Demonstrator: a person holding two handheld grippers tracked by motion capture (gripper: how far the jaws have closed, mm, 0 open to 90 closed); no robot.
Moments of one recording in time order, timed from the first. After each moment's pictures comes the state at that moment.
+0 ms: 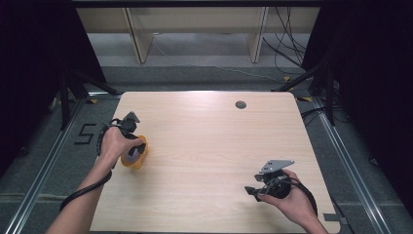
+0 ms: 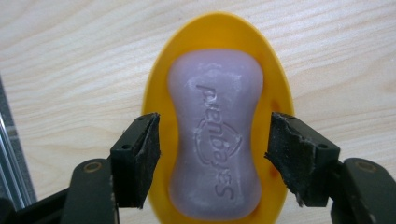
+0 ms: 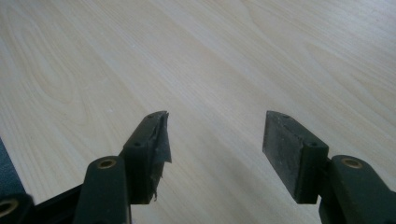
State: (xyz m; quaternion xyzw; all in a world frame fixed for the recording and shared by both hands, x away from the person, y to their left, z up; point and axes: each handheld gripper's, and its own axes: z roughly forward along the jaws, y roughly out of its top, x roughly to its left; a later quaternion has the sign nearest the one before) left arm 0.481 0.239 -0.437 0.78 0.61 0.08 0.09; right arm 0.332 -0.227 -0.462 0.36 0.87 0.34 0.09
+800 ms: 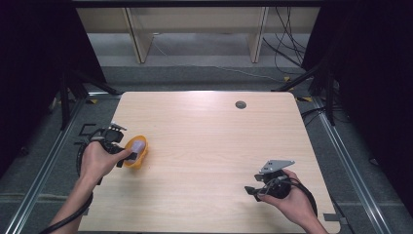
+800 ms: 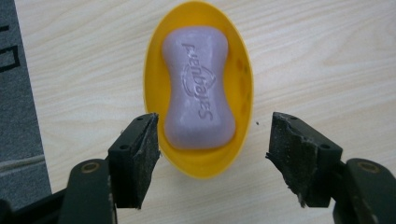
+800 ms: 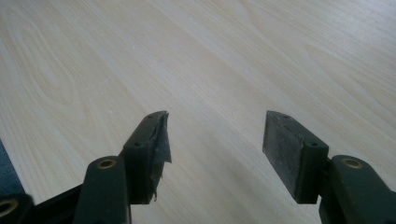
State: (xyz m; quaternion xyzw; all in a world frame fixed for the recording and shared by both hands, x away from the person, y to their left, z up) left arm 0.411 0.257 -0.412 0.78 0.58 0.13 0.19; right arm 0.332 -0.227 -0.462 0.35 0.87 0.34 0.10
